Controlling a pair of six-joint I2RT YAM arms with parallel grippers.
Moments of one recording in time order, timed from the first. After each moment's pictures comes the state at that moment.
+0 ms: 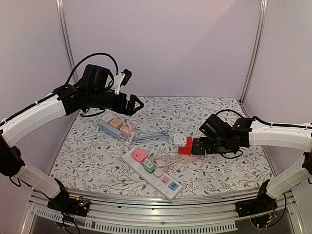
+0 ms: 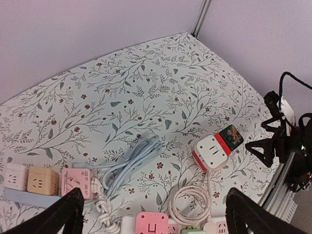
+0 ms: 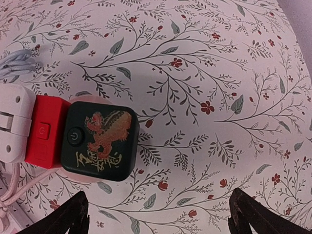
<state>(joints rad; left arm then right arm) -0.70 1.42 1.36 -0.50 0.08 -0.18 0.90 1.39 0.97 -0.74 0.52 0.74</state>
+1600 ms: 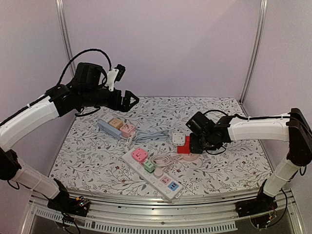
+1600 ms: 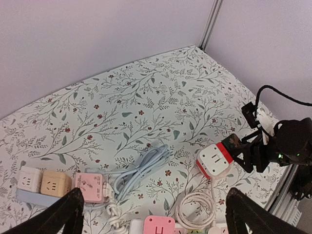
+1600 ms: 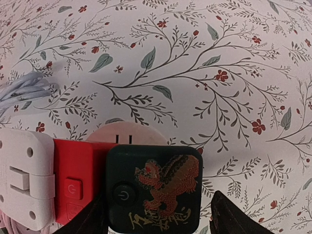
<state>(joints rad) -0.70 1.35 1.35 -0.49 0.01 -0.17 0.87 1.65 1.08 -0.57 0.46 0.81</state>
